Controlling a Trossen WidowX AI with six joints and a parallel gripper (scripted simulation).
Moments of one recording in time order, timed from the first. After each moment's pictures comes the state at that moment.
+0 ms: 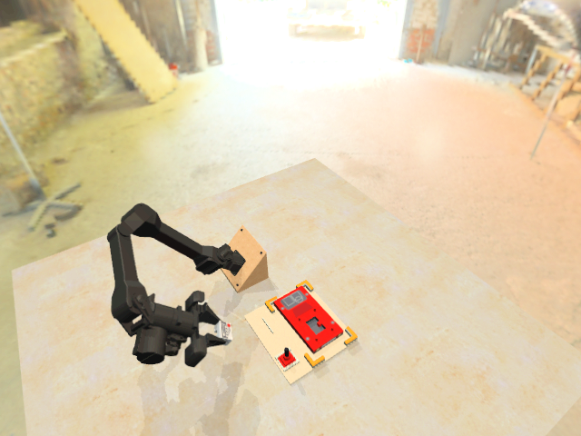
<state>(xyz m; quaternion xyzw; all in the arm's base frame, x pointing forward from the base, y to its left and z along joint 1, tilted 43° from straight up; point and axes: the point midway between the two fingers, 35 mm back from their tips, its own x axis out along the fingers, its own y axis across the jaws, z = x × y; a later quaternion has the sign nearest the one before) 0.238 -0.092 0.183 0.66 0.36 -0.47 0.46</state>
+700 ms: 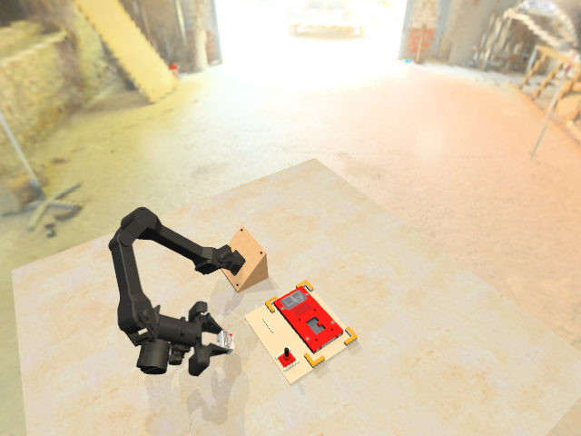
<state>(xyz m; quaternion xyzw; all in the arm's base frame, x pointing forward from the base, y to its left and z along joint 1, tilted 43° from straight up) 0.237 -0.123 0.152 0.66 0.36 -0.47 0.46</state>
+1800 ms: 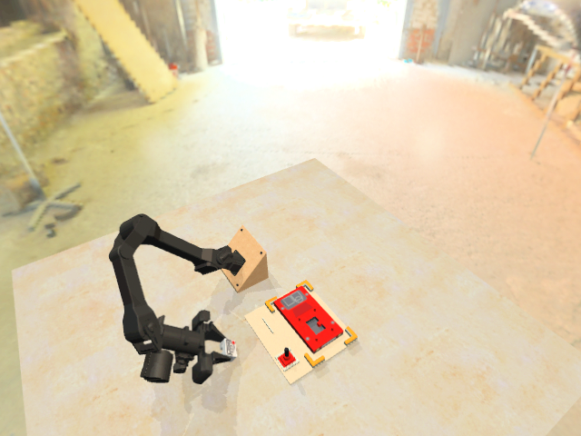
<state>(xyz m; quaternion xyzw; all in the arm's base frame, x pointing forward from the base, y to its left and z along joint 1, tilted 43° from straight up) 0.237 -0.149 0.122 0.67 0.36 -0.46 0.46</state>
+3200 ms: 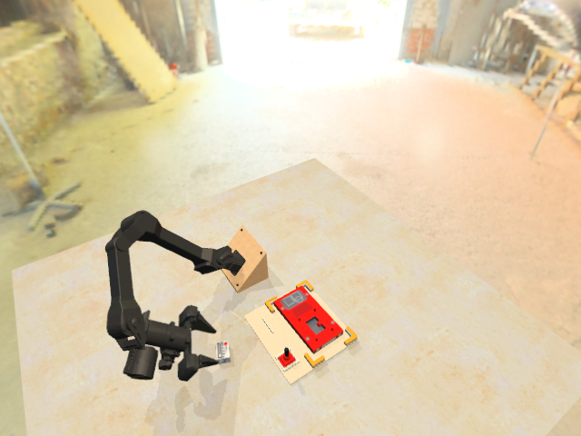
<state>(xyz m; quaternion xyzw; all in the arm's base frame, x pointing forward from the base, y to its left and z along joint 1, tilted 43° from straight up) 0.226 -0.147 0.163 0.66 0.36 -0.47 0.46</state>
